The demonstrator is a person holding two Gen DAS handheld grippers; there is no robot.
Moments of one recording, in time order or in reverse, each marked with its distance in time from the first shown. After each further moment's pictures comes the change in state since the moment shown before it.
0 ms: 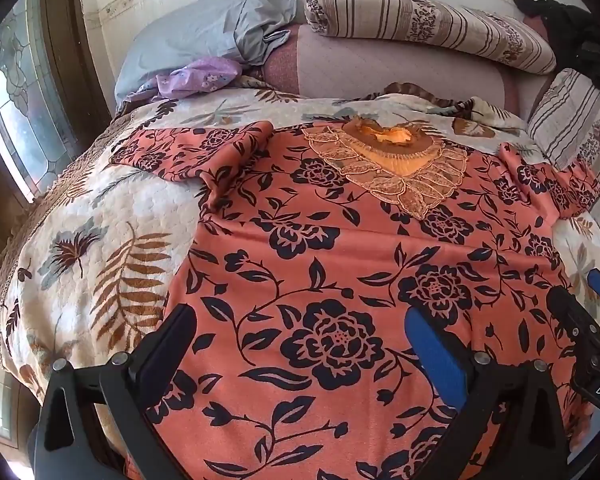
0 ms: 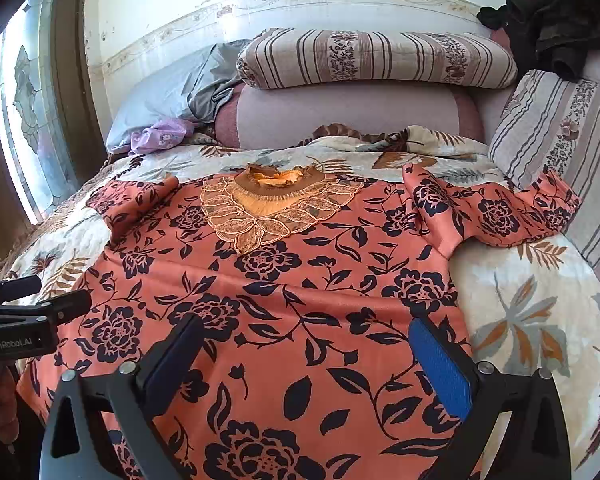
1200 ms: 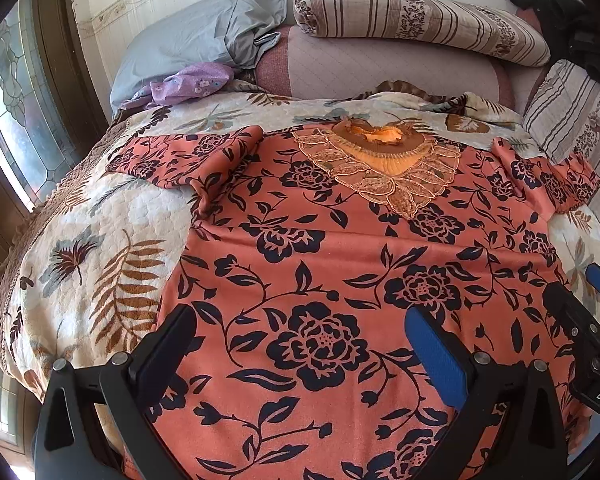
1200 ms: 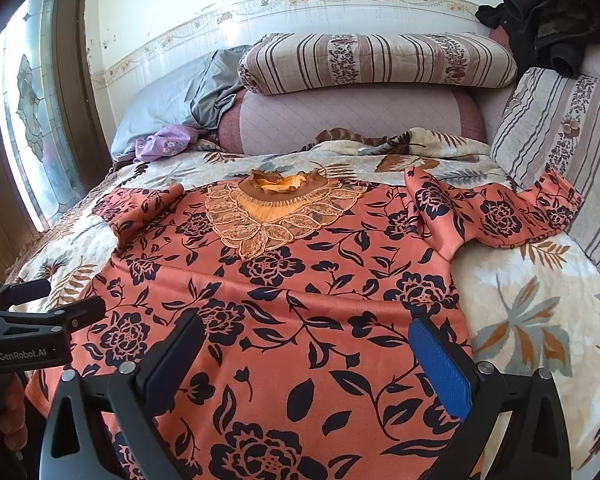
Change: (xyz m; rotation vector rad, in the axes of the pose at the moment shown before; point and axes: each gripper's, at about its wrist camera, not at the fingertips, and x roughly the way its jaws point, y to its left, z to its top) left arm -0.003 -0.014 0.005 0.027 0.003 0.007; right arm -0.004 -0.003 0.002 0.016 -0.013 0.025
